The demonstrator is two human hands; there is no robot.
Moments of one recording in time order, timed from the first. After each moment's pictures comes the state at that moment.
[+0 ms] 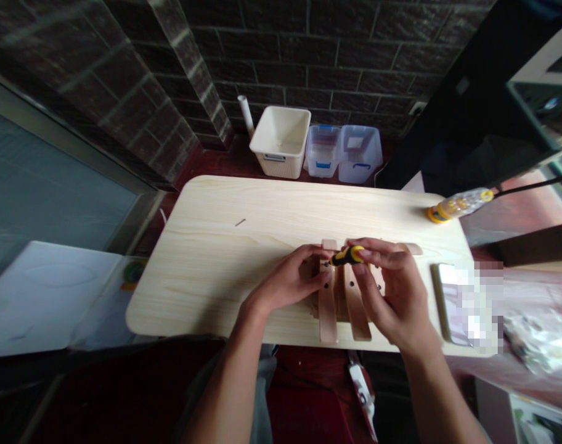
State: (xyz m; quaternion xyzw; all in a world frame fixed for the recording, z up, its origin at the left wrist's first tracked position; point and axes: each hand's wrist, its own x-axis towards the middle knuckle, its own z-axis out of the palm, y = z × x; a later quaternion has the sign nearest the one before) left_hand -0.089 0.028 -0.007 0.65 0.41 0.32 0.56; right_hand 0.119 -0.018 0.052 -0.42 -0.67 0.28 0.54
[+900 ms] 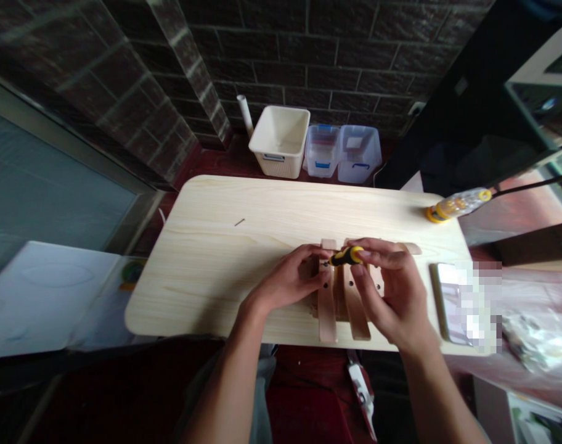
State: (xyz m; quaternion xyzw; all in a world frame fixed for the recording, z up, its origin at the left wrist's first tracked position) left_hand -0.089 0.028 -0.007 0.64 0.42 0.32 0.56; right_hand 0.119 -0.017 0.052 -0.42 -0.66 0.29 0.55
